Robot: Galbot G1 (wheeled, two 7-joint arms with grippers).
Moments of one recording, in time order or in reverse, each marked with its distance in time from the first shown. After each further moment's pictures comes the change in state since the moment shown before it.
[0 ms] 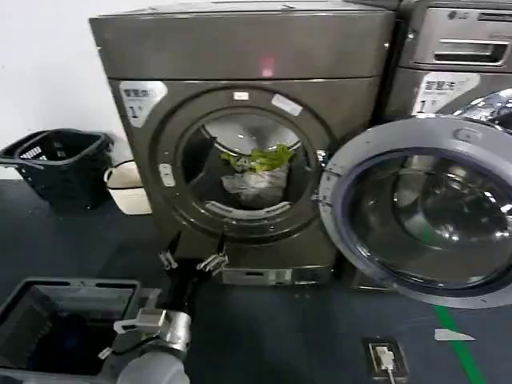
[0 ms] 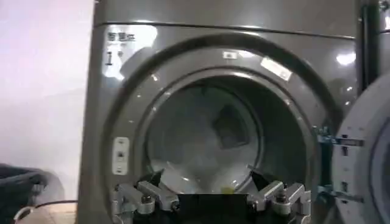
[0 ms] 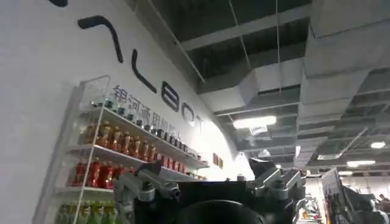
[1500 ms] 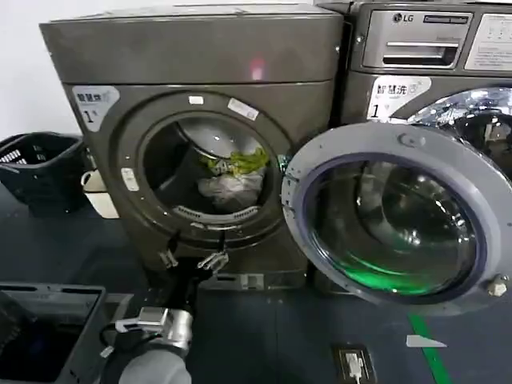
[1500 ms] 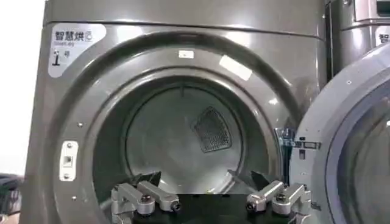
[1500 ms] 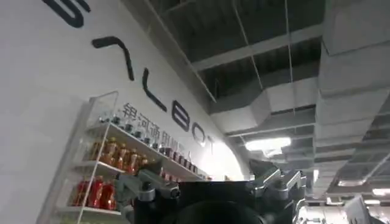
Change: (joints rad) left arm -0.012 -0.014 0.000 0.009 0.023 -0.003 0.001; right arm 0.001 0.015 -0.042 0.014 0.006 0.164 -0.070
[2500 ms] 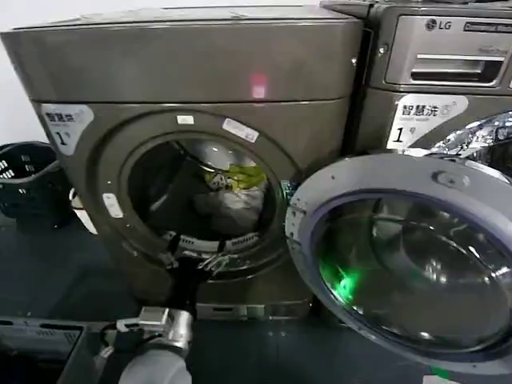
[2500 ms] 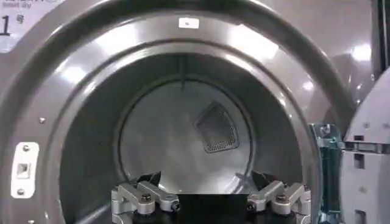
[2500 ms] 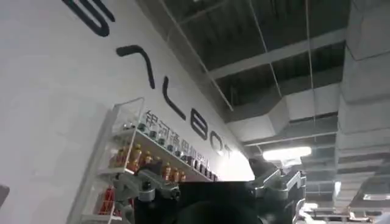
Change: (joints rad) left arm -0.014 -0.002 0.002 0.017 -0.004 0.001 0.000; right arm 0.008 0.008 -0.016 0.016 -0.008 0.019 -0.010
